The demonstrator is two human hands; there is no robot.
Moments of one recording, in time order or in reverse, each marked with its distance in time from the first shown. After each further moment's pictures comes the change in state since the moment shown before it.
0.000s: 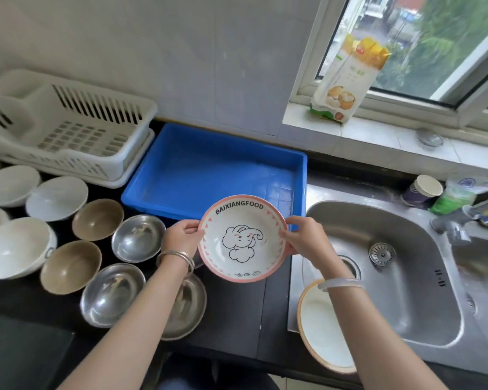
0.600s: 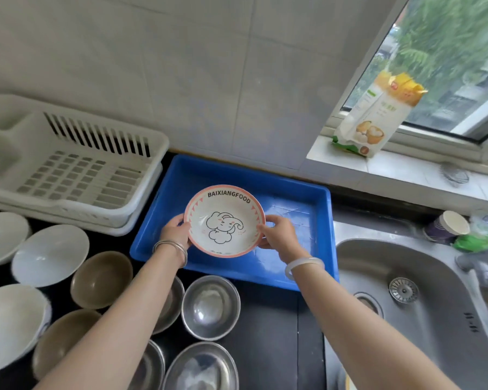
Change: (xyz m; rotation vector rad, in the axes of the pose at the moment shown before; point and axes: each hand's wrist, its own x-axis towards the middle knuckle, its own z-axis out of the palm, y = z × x) left_hand 0.161 0.047 -0.026 -0.382 -0.074 -0.178; right_hand 0.138 -0.088 0.090 0.311 0.009 0.162
